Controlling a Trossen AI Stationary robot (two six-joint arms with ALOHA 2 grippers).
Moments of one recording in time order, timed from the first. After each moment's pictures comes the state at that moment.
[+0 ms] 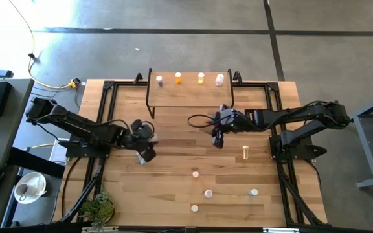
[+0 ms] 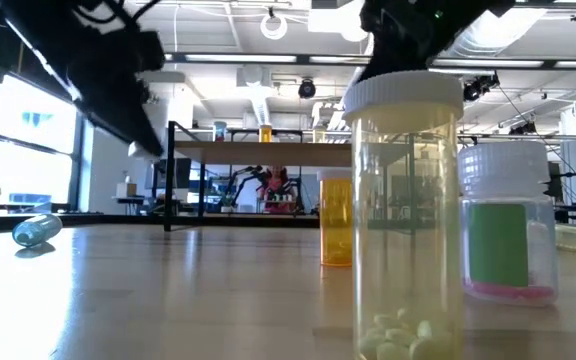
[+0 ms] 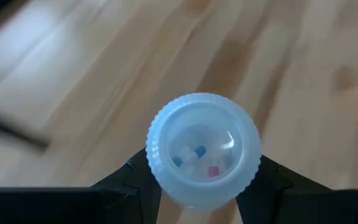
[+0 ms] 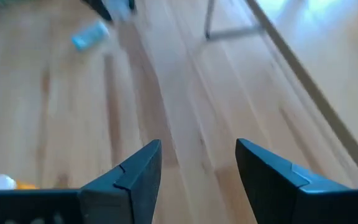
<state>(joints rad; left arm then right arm) -0.13 1.16 0.60 -0.35 -0.49 -0.52 -0.01 1.33 0.93 -0.27 0.17 0.11</state>
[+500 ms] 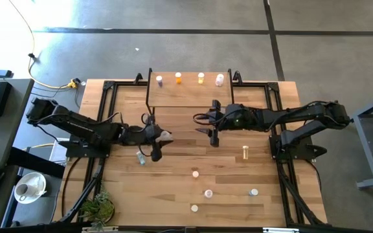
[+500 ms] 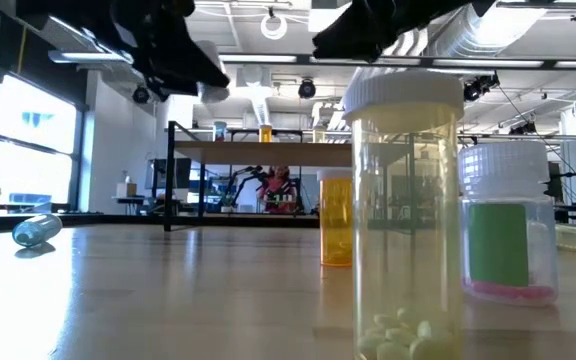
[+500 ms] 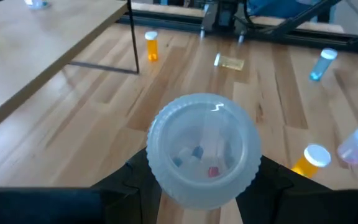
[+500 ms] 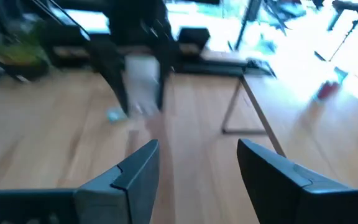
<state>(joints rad) -0.07 1.19 0.60 0.12 -0.37 -0.20 -0.01 1.33 0.93 0.05 0.07 -0.11</state>
